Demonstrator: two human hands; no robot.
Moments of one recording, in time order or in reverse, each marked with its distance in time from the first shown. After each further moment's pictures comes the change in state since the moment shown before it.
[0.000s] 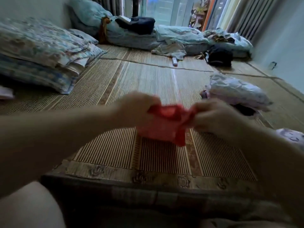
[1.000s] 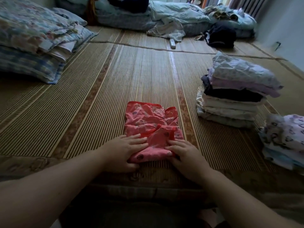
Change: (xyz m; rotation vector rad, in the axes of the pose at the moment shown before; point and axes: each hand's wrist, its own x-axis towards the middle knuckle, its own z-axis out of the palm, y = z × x) left_hand -0.042 -0.047 0.160 0.069 -0.462 -0.070; right_hand 0.015 0.165 0.075 -0.719 0.044 -0.070
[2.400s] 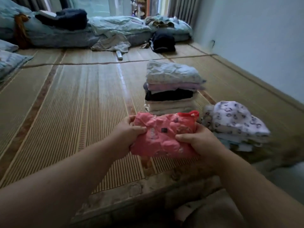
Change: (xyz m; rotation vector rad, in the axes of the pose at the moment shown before) left_hand 0.116 0.136 -0.093 -1.682 0.205 -0.275; right_hand -0.062 0.080 -0.116 1.088 0.404 0.628
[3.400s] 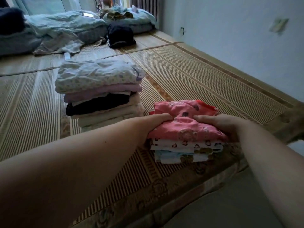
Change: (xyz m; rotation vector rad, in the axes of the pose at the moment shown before) left_hand 0.164 -0.010 0.243 0.451 -0.298 -0.471; right_hand 0.109 0.022 -0.262 -0.184 0.014 0.388
